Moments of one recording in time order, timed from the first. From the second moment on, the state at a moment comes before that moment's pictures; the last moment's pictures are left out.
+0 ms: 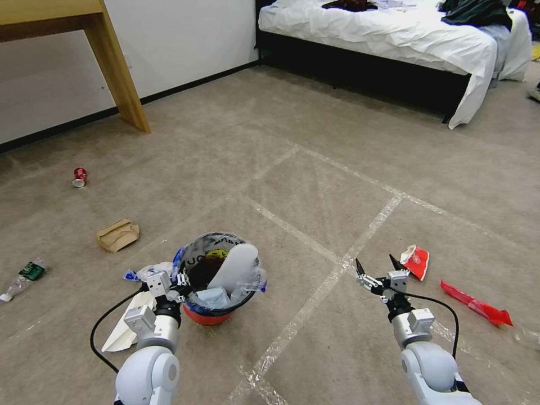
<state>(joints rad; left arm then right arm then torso) 1.47 -1.53 -0.60 -2.01 -0.36 0.21 -0.10 -1.35 1.27 0.56 1.65 0.22 0.20 -0.09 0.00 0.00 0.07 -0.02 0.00</state>
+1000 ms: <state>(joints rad) 1.46 -1.54 -0.59 -1.99 -0.35 0.20 -0.09 -1.37 1.27 0.56 1.65 0.22 0.21 -0.09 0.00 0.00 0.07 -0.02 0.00</state>
